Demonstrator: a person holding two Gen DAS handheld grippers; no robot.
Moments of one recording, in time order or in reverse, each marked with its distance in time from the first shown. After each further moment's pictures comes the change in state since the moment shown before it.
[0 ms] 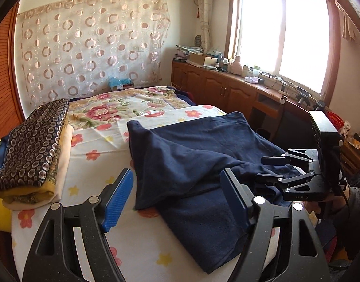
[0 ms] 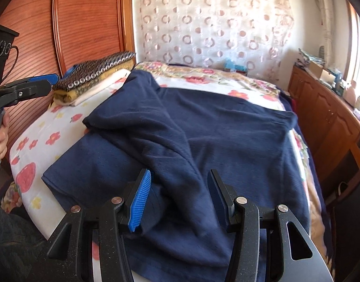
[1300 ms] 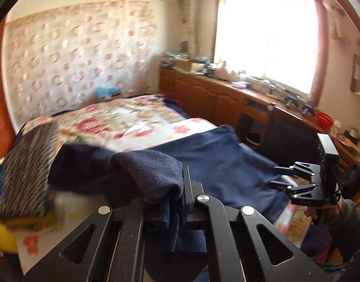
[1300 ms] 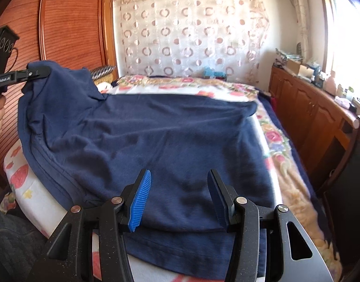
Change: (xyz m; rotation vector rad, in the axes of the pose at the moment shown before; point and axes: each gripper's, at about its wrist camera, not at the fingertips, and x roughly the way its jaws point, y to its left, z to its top) left arm -0.002 -0.017 0.045 0.074 -0.036 -0.102; right arm -0.044 -0.029 -0.041 0.094 -0.102 -0.095
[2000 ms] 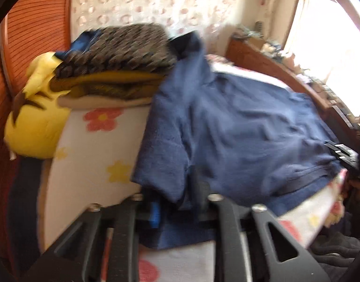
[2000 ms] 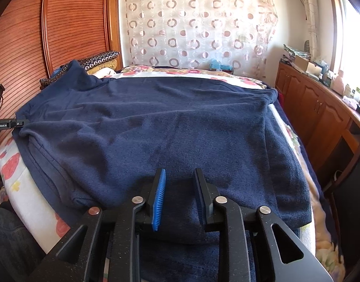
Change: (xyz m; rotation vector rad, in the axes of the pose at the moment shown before) left arm -0.052 0.145 -0.165 -0.339 0.181 0.258; right arm 0.040 0.007 -0.011 -0.032 0.058 0.041
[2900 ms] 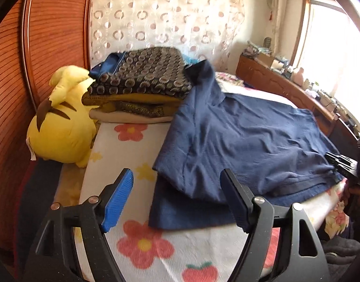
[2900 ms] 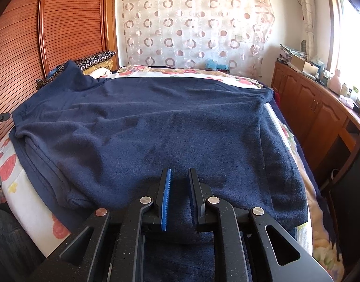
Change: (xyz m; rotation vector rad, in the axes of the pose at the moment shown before) left arm -0.032 0.010 -0.006 -0.042 -0.077 0.121; right arm 0.000 0.005 0.001 0.002 0.003 -0.038
